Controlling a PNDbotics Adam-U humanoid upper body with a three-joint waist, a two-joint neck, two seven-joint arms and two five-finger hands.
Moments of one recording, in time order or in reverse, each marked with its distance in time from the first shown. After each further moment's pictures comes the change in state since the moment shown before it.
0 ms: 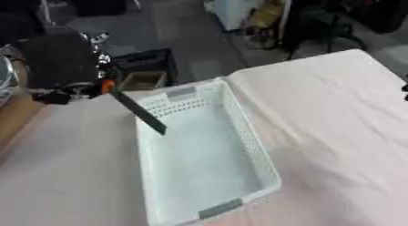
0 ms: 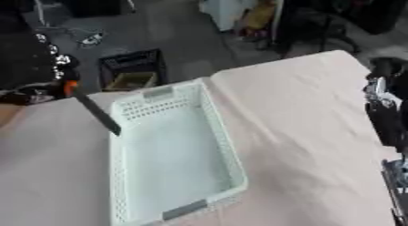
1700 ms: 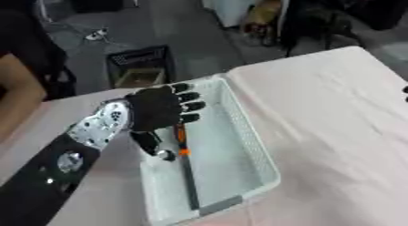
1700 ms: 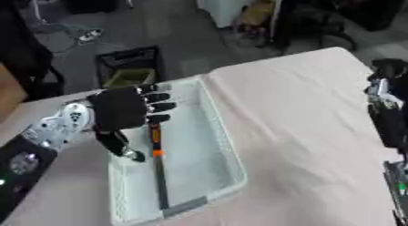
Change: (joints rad) left arm 0.031 -0.309 -0.134 0.202 -0.420 0.030 0.379; right arm 0.000 0.009 0.010 0.003 -0.009 -0.004 0.013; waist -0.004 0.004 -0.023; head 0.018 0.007
